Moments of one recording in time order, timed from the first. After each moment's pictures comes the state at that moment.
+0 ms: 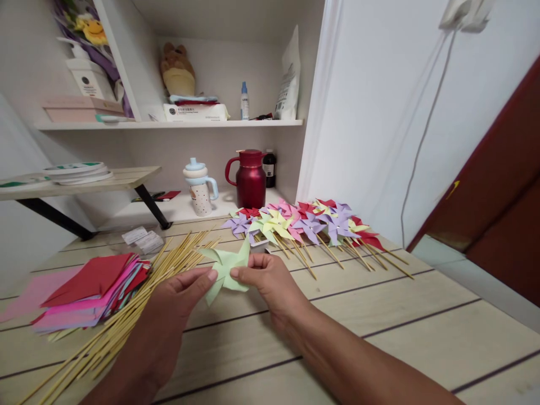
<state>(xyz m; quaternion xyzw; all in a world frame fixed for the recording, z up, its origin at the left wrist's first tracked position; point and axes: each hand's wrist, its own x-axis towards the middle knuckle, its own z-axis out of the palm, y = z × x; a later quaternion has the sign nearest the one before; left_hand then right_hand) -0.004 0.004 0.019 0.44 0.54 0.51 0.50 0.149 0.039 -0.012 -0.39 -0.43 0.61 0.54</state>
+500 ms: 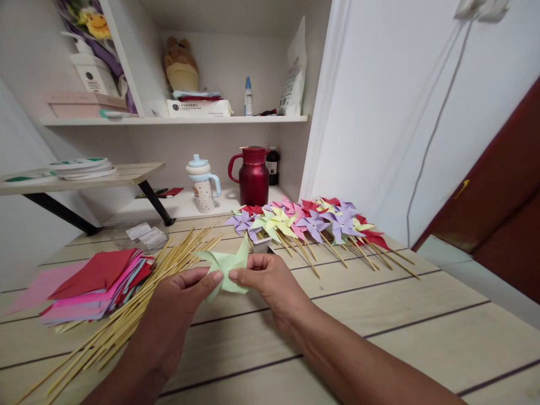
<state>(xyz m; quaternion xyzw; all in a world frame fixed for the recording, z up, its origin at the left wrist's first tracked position) -0.007 0.006 0.012 0.47 0.56 0.50 0.46 0.148 0.036 -0.010 -0.40 -0.44 0.62 0.51</state>
